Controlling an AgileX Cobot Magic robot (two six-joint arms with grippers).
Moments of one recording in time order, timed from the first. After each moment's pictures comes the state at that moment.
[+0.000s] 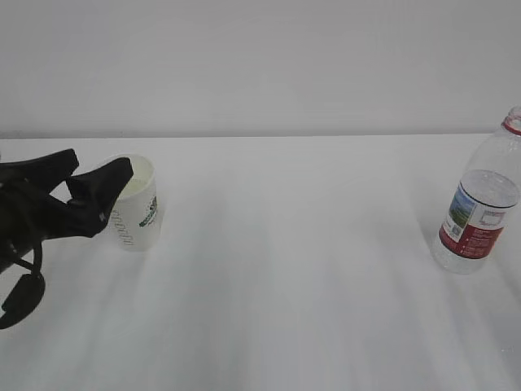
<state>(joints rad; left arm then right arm) -0.42 1.60 -0.31 0.00 -1.15 -0.16 -0.06 1.20 -0.02 -0.15 -1.13 0.15</state>
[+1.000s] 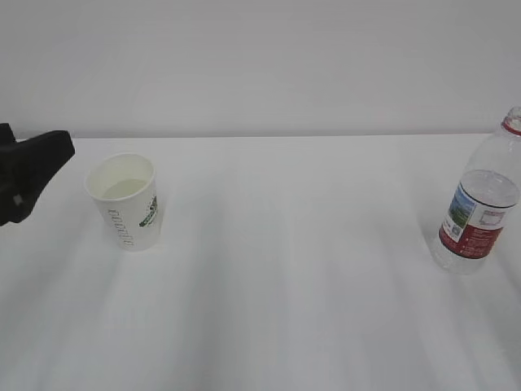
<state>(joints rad) -0.42 1.07 -0.30 0.00 -0.60 -0.16 -0.06 1.16 -0.06 -0.12 -1.04 0.22</state>
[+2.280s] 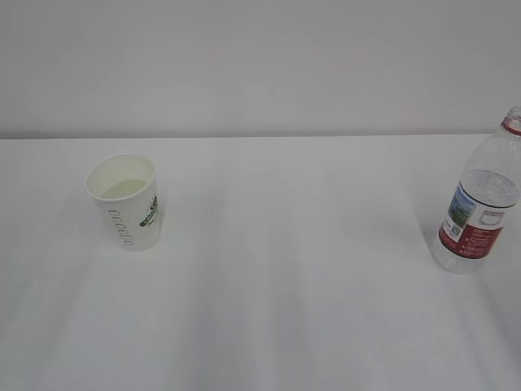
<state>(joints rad) -0.42 0.64 -0.57 -0.01 0.45 -0.17 -0.06 0.44 -0.45 -0.18 0.13 0.29</state>
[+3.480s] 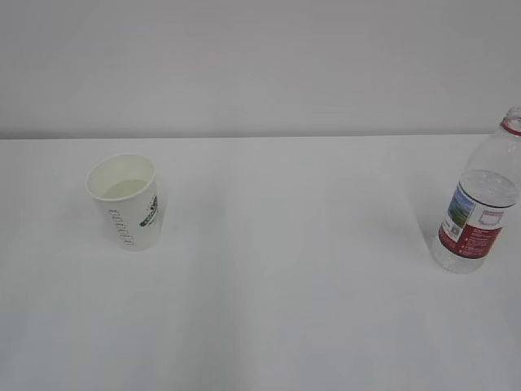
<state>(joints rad) -0.42 0.22 -0.63 -0.01 1.09 -0.17 -0.06 0.03 -0.75 -0.21 1.27 0.17</state>
